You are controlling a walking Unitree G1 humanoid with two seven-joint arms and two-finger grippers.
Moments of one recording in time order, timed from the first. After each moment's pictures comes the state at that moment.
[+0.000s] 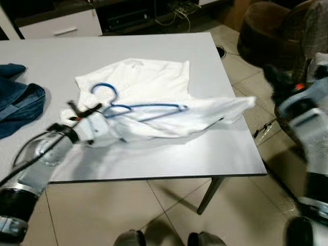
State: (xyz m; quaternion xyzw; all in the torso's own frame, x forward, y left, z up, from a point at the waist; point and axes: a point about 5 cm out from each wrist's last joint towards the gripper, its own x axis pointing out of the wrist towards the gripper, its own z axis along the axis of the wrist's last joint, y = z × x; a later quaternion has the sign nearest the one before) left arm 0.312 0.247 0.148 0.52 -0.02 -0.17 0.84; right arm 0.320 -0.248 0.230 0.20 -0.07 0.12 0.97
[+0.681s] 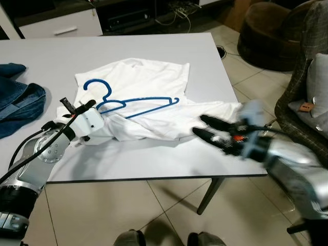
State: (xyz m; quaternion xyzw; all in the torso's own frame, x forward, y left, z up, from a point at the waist) left arm 0.317 0.249 0.149 0.52 -0.02 -0.14 0.84; right arm 0.263 -0.143 0.172 0.00 0.07 0.46 0.89
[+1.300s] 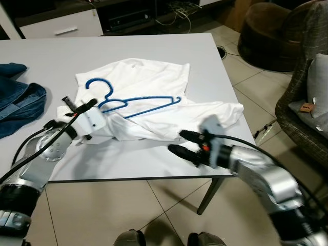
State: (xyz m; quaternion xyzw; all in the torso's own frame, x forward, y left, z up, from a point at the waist) left arm 0.320 0.243 0.151 0.51 -0.03 -0.15 0.84; right arm 0.279 -0.100 0.128 0.00 0.14 0.46 0.88
